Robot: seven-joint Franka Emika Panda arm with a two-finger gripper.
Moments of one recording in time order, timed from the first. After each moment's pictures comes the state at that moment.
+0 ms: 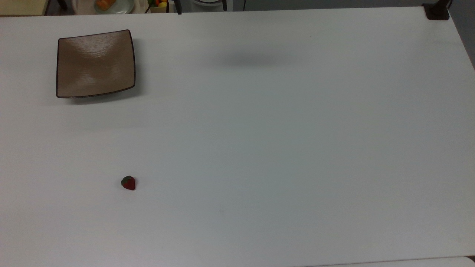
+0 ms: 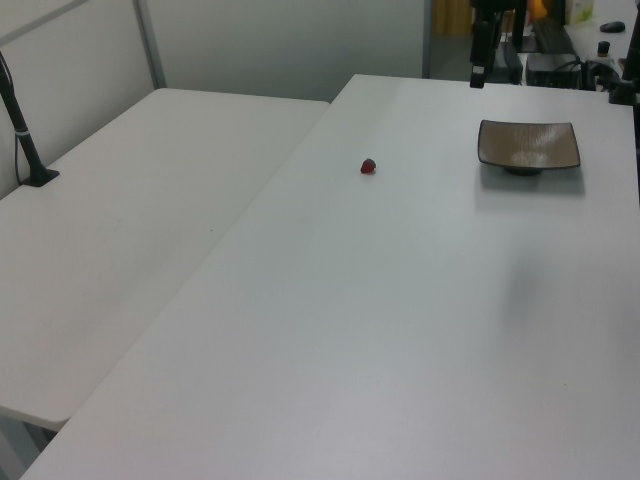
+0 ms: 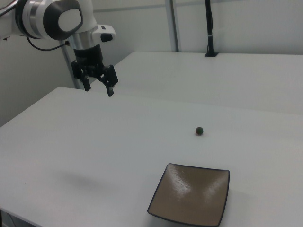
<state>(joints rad) 0.18 -0.04 -0.09 -1.66 0.08 1.68 -0.03</state>
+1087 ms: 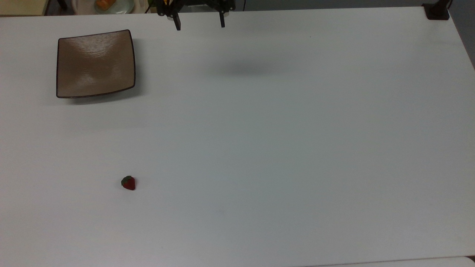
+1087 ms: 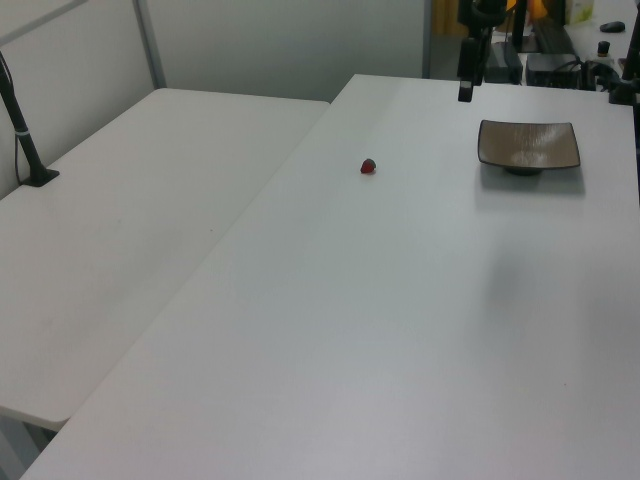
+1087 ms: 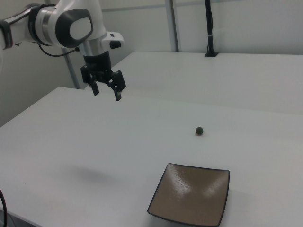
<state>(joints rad) 0.17 0.02 -0.09 -1.66 0.08 1.74 -0.03</state>
